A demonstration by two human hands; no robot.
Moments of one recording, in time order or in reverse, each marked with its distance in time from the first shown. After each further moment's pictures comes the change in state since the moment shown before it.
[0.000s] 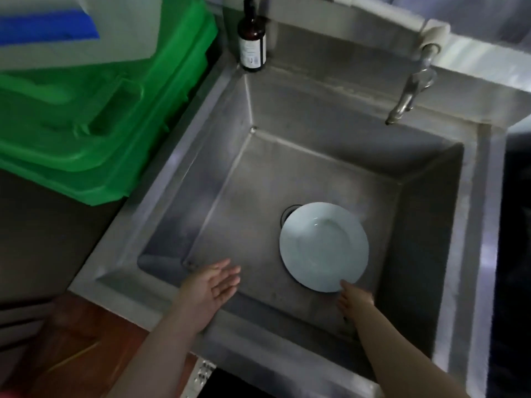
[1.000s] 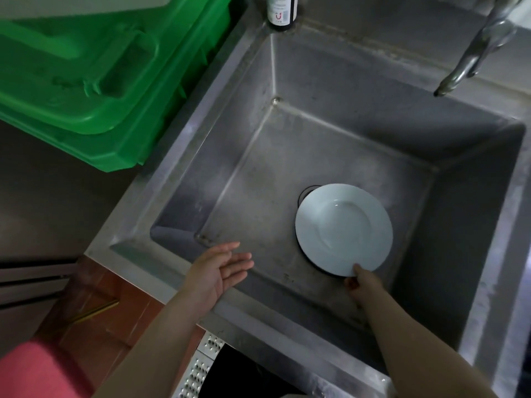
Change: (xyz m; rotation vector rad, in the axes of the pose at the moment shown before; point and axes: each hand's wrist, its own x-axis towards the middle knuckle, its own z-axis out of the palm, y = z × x) left_hand -0.002 -0.010 -0.009 0.048 -0.016 0.121; right_hand 0.033 0.005 0.021 0.136 -0.011 0.047
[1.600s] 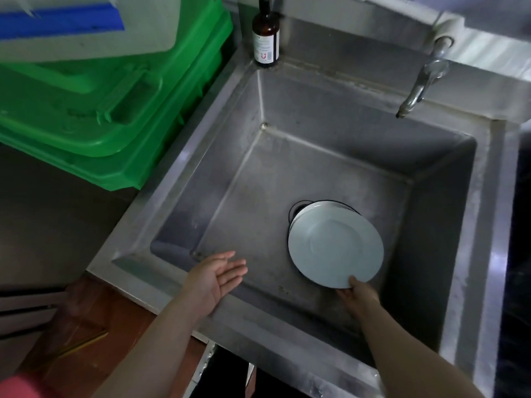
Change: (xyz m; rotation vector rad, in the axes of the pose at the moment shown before) left_hand -0.002 0.005 0.003 0.006 -0.023 -0.028; right_hand -0.027 0.005 -0.018 0.206 -0.156 -0.061
